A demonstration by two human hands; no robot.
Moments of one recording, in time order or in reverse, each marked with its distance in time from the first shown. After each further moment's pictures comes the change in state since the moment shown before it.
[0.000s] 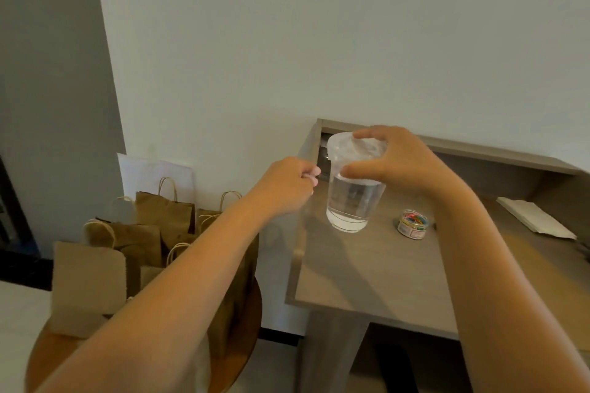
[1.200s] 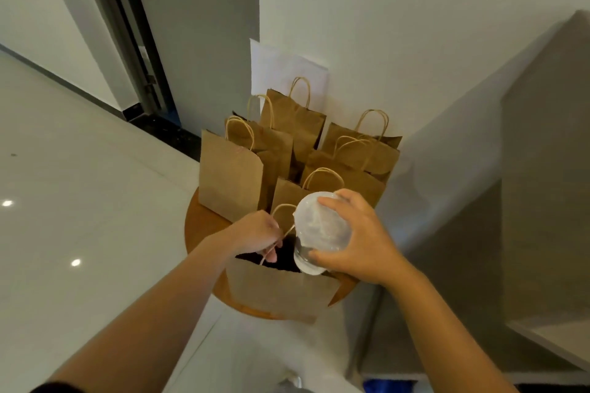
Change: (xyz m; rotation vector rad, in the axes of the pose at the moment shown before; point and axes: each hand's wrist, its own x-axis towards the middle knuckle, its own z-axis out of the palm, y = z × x) left_hand -0.103 -0.325 -0.084 0.069 -0.320 -0.776; right_hand -0.014 -0.020 0.349 0.103 -0.575 -0.247
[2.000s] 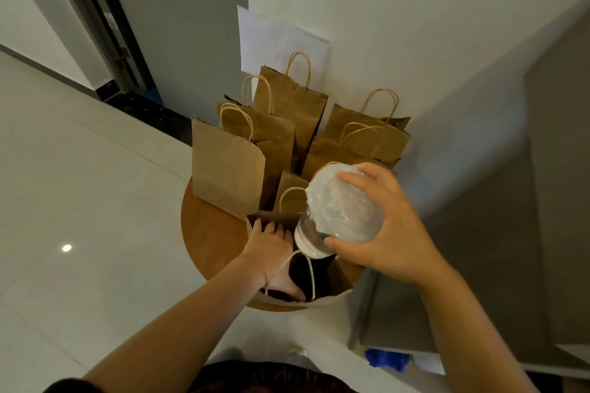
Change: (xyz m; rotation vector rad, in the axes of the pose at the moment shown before) left_hand 0.048 -0.042 0.032 0.914 -0.034 0.254; right_hand 0.019 -0.026 -0.016 0.135 0.114 0.005
